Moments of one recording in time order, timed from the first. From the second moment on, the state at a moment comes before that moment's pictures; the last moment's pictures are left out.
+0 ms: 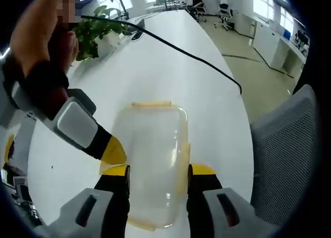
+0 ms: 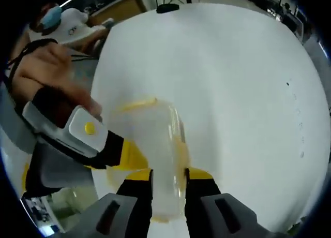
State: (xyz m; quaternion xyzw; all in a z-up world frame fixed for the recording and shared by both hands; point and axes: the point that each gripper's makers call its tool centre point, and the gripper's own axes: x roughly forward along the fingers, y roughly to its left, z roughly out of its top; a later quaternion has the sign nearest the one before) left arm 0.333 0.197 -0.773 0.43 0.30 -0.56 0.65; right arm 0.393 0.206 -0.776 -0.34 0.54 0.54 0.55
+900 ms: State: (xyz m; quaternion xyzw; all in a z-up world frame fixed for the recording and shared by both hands) left arm 0.332 0.195 -0.773 0.41 0.29 -0.56 0.66; right arm 0.392 0.205 -0.777 -0.36 0.54 0.53 0.54
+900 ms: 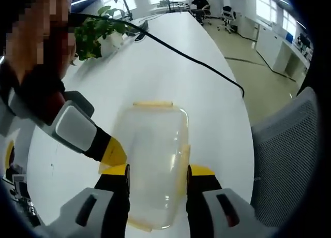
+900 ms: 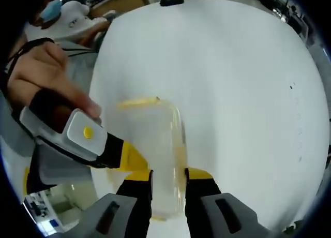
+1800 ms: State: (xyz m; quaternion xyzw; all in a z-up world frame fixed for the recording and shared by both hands) left arm 0.331 0.197 -0.770 0.43 0.28 -0.55 0.66; right arm 0.388 0.212 -0.766 -0.39 0.45 0.53 0.60
